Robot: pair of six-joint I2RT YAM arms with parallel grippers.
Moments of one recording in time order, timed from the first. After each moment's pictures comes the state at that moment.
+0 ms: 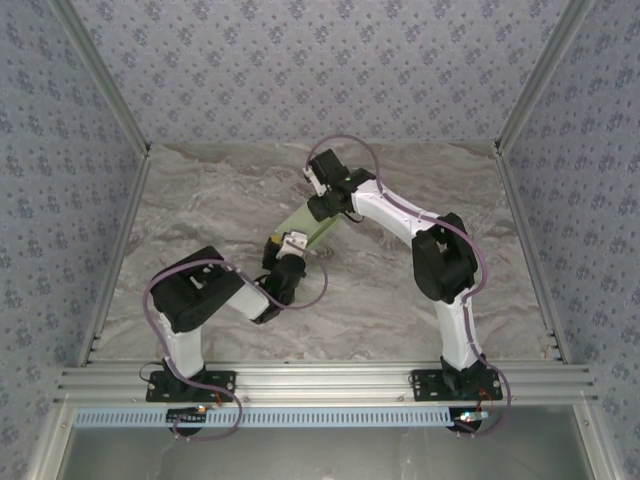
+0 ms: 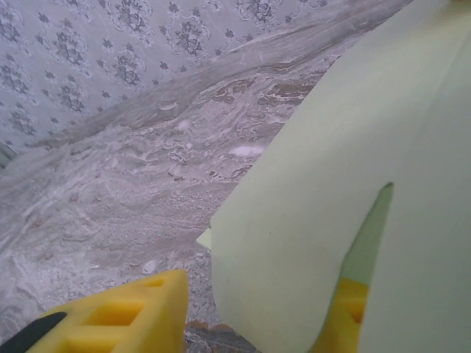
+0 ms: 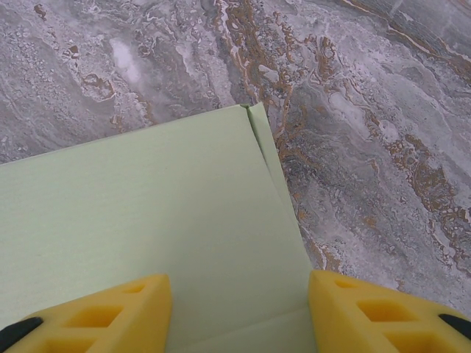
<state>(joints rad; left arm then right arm) -0.87 1.85 0.55 0.90 -0.85 0.05 0.63 2.09 1.78 -0.70 0.12 -0.01</state>
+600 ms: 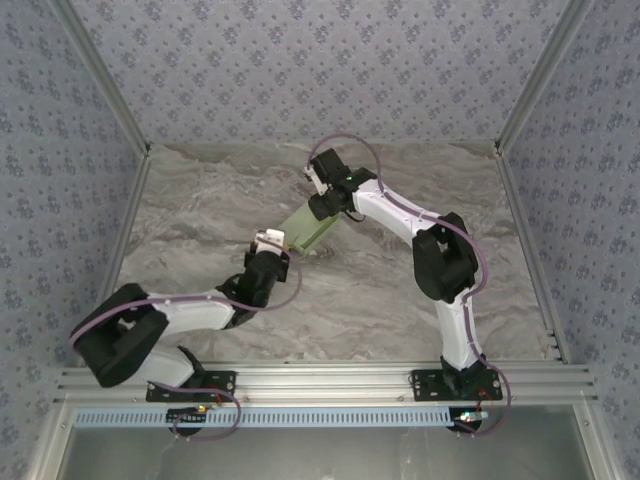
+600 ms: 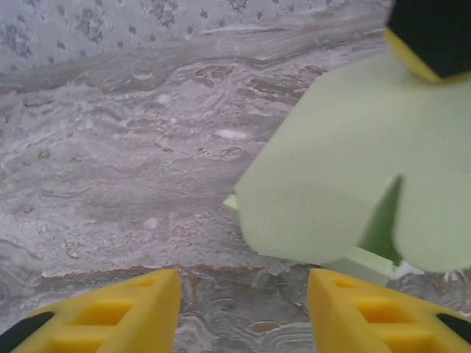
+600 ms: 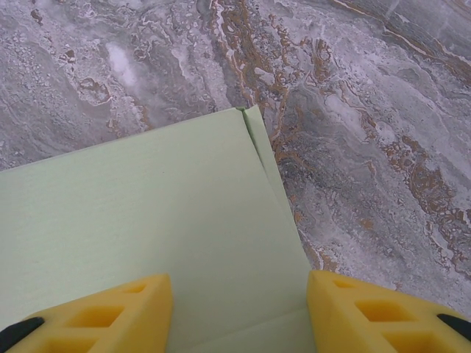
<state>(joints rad) -0.78 1.37 0.45 0.44 -0.59 -0.22 0.62 2.09 1.78 -0.69 0.11 -0.01</state>
